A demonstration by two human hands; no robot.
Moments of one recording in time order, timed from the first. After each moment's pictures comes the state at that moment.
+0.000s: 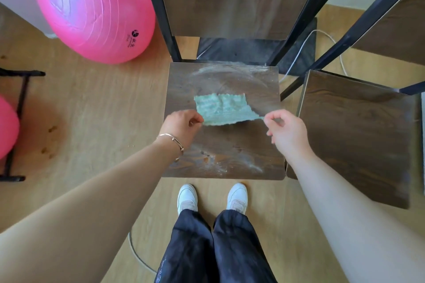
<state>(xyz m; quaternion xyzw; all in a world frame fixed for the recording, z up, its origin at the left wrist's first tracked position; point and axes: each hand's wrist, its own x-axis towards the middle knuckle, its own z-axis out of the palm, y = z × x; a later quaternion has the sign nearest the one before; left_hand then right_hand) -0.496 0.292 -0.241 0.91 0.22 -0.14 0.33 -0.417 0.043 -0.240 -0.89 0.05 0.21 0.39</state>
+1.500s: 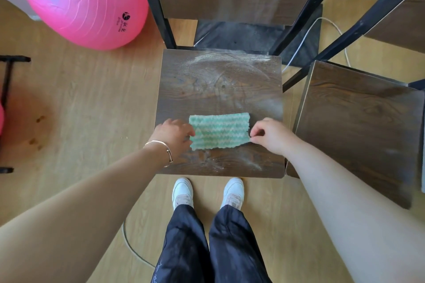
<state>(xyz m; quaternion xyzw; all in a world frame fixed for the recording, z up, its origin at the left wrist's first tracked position) -0.519 0.304 -0.308 0.93 0.10 -0.30 0.16 -0.401 0.038 -0.299 -0.89 -0.16 0.41 0.14</state>
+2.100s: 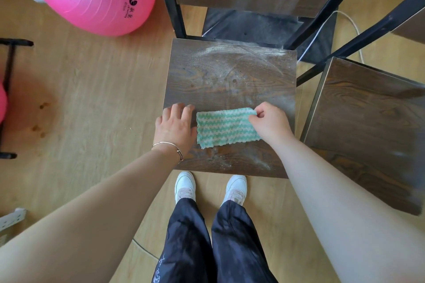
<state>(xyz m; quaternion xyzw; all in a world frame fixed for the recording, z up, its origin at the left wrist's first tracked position) -0.532 0.296 -0.317 0.96 0.20 -0.18 0.12 -0.405 0.089 -0.317 -0.92 -0.02 0.31 0.22</state>
